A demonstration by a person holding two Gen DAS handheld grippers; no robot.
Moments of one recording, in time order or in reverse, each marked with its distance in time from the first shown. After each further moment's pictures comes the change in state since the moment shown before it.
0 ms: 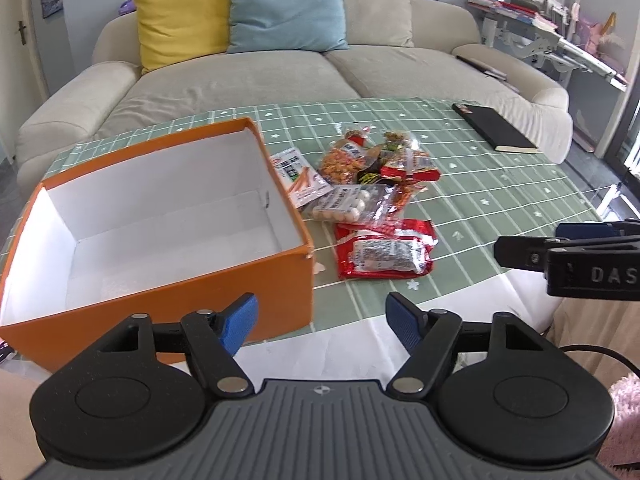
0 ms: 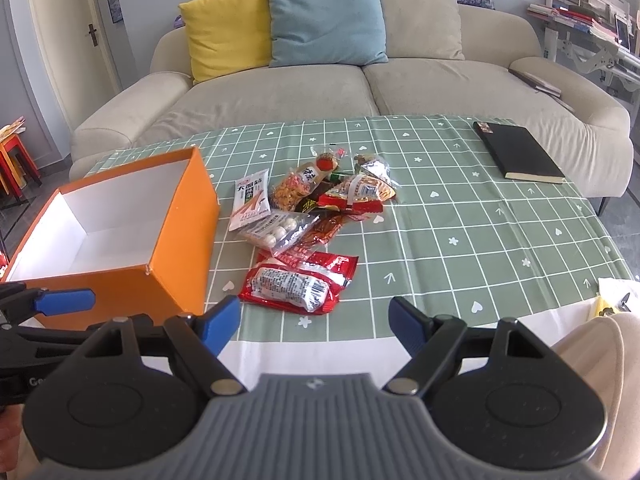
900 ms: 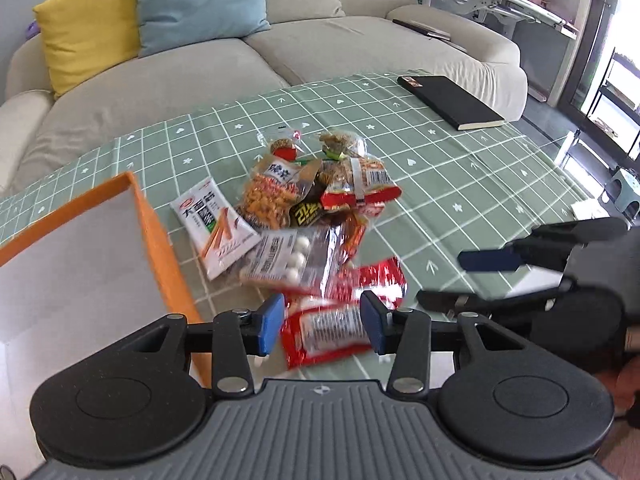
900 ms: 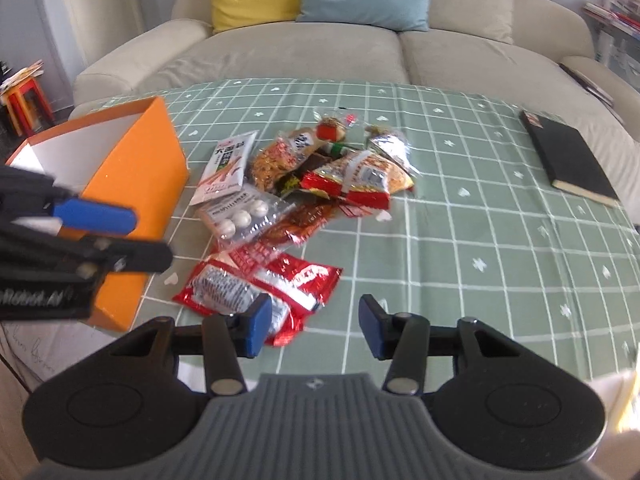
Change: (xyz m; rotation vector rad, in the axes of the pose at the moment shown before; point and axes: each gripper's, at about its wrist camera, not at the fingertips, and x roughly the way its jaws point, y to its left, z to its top) left arm 0.098 -0.031 0.077 0.170 0.098 -0.139; right arm 0.114 -0.034 0.029 -0.157 0.109 0.074
